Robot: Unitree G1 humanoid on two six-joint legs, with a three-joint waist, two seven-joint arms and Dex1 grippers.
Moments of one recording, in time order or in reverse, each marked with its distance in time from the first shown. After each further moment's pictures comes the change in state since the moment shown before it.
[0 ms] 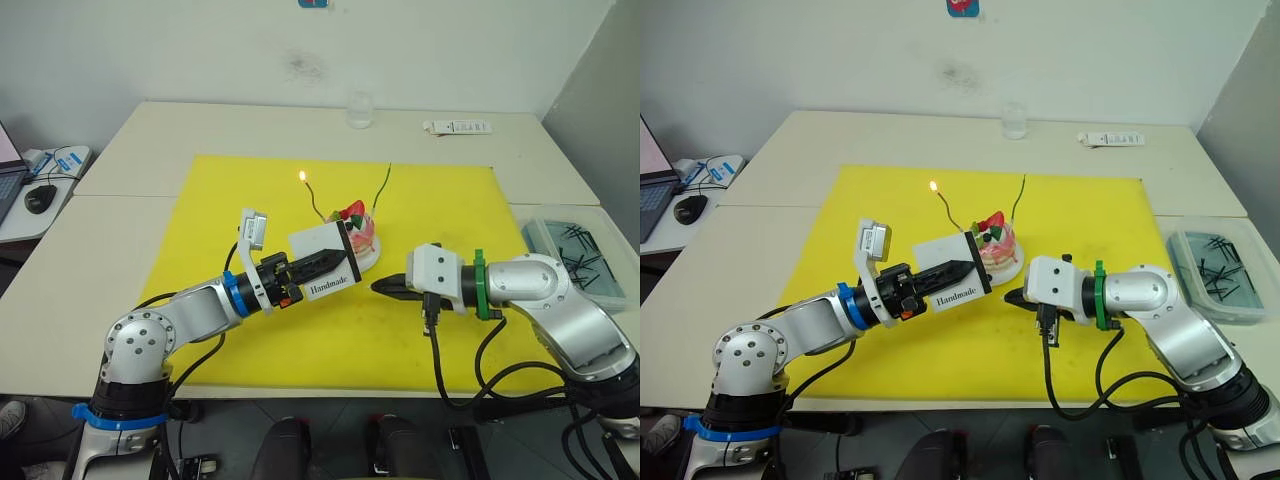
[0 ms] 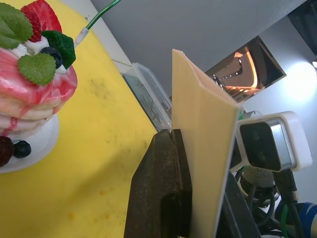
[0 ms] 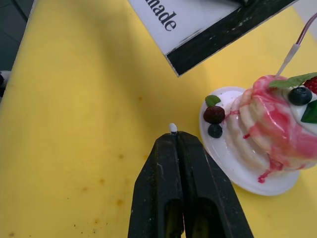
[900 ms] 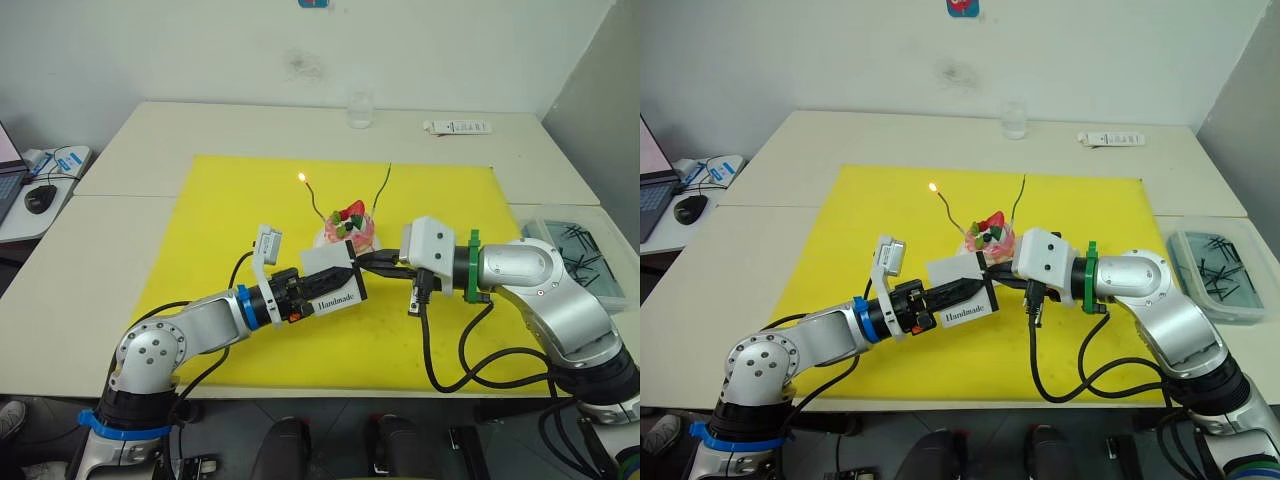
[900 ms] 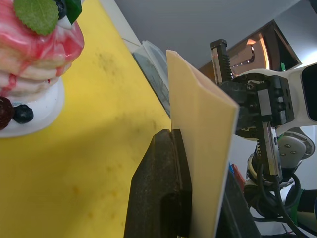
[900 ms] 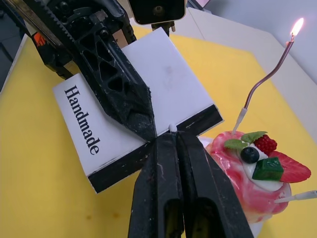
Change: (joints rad) left arm 0.039 -0.004 -0.062 -0.033 0.038 -0.002 0.026; right arm -0.075 0.090 -0.014 0.005 0.035 0.004 -0.054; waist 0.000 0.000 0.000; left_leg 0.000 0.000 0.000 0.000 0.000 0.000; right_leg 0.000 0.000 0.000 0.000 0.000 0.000
